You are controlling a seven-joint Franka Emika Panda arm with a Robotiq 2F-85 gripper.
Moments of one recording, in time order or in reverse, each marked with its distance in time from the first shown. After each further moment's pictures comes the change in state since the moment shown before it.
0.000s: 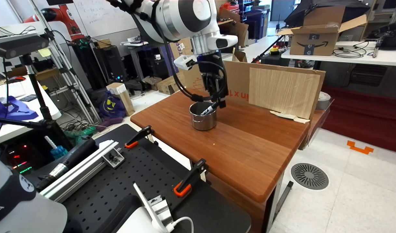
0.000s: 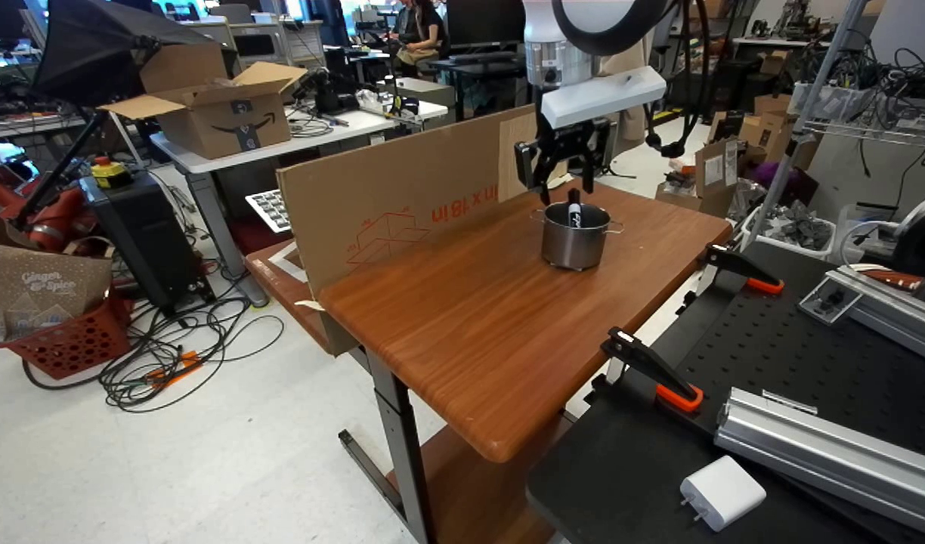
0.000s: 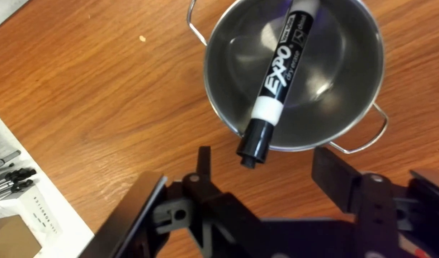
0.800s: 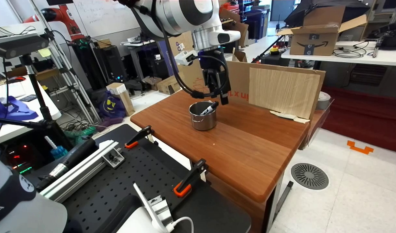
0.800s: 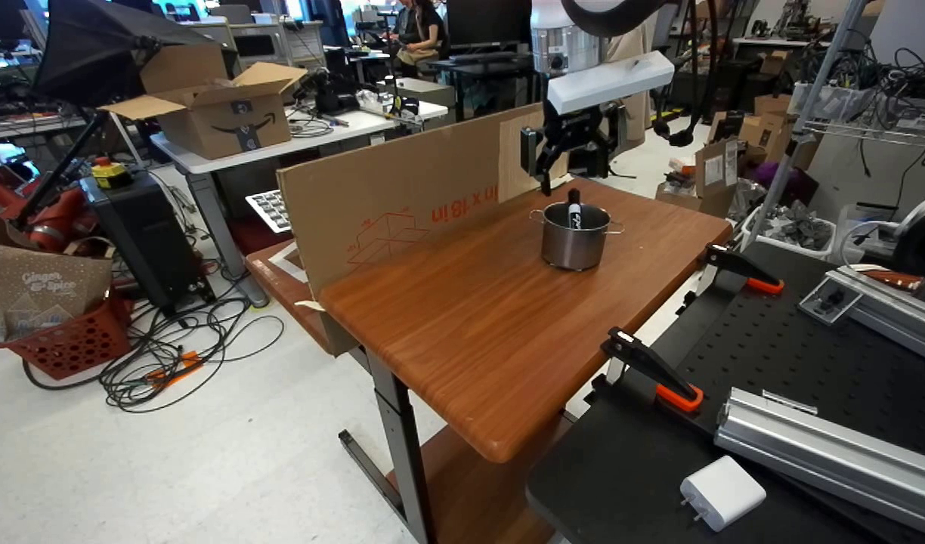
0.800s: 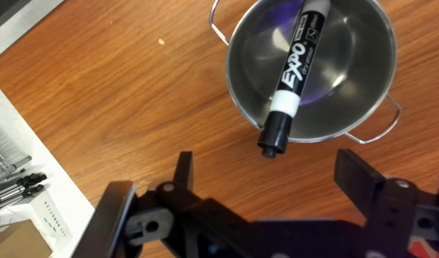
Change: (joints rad) arm -0.026 -0.031 0.012 -0.002 0.000 -0.045 0.000
